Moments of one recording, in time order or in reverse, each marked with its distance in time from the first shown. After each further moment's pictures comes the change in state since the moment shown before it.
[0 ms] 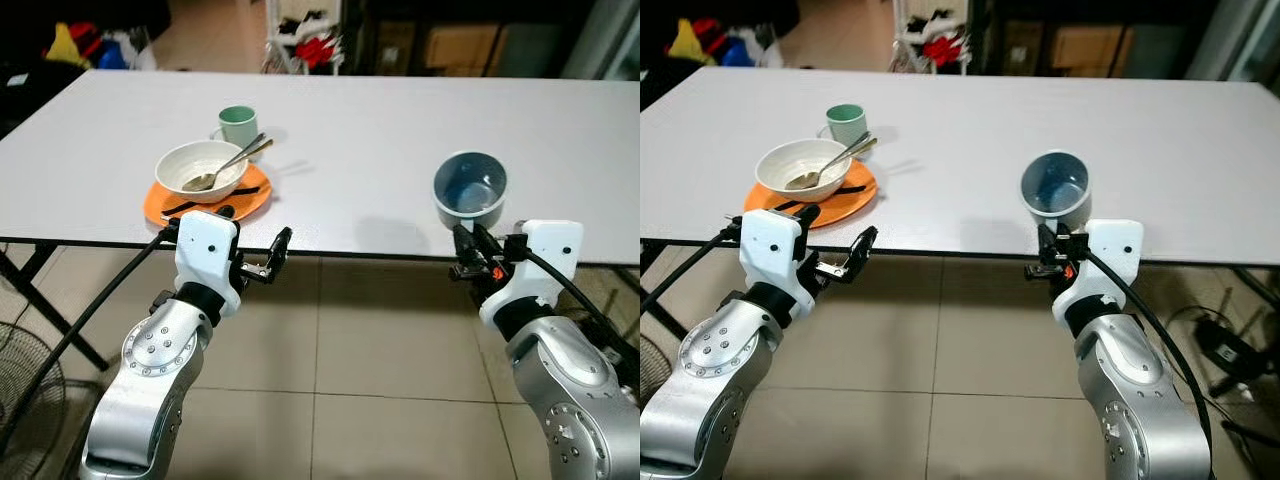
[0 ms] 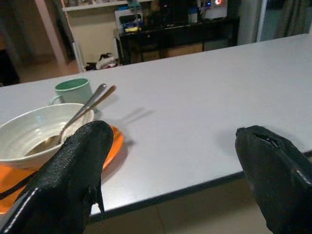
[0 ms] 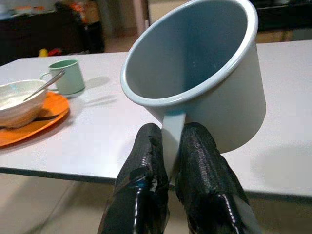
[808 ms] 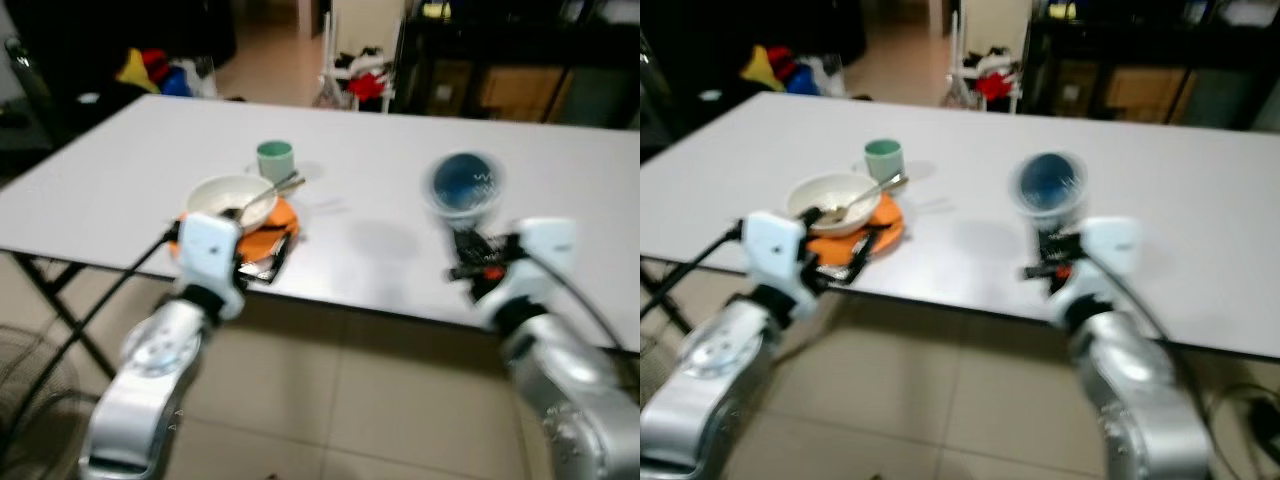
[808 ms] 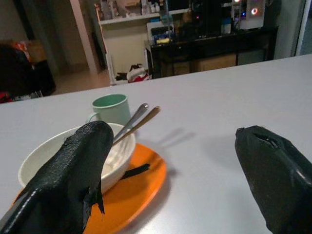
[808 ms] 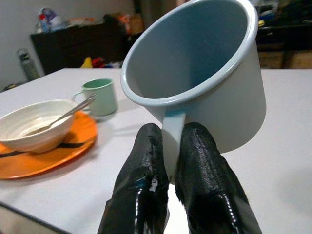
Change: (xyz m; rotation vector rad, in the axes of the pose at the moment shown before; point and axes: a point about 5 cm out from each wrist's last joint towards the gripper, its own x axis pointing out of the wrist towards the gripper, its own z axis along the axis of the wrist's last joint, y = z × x) left arm -0.001 0.003 -0.005 0.001 0.016 0.003; right arm 0.002 0.009 -0.001 0.013 0.017 0.065
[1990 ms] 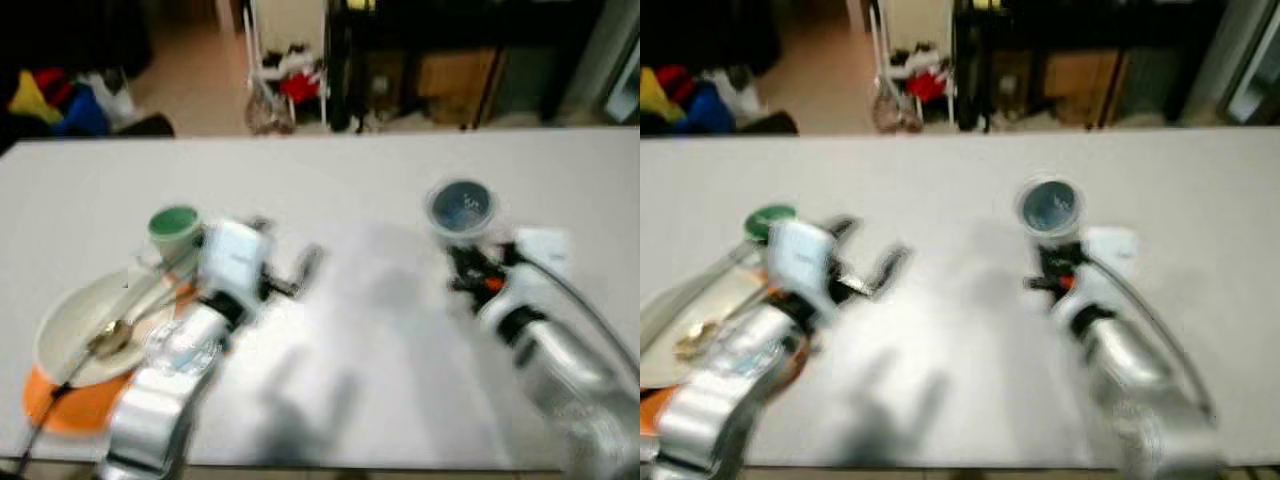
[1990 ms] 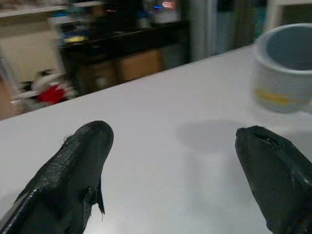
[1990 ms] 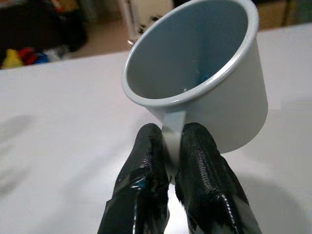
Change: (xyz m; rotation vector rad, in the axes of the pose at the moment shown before) left arm 0.004 -0.037 0.000 -0.031 -0.002 -0.238; right arm -0.005 -0.022 -0.012 0.050 0.145 -0.098
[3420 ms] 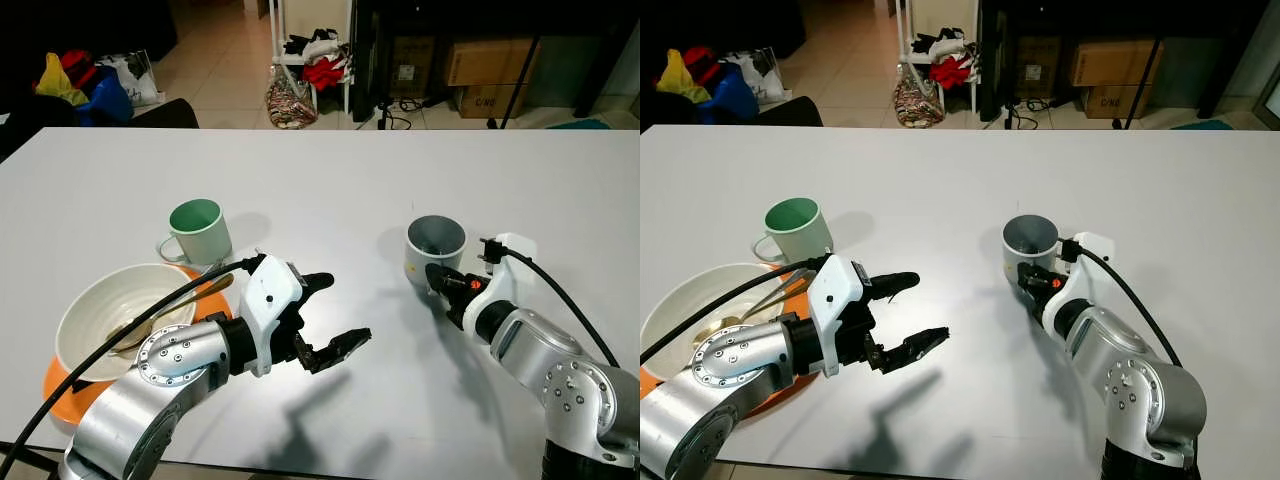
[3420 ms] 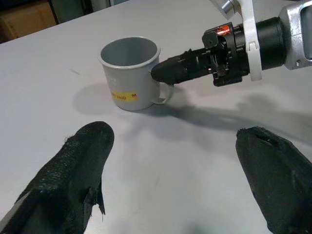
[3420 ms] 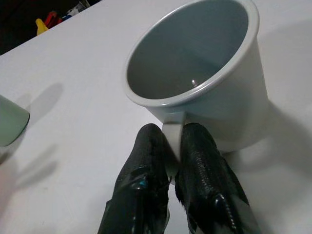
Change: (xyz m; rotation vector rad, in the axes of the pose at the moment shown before) left arm -0.020 -0.020 -0.002 -0.010 0.165 -0.491; right arm 0.027 0.002 -0.023 0.260 0.228 0.083
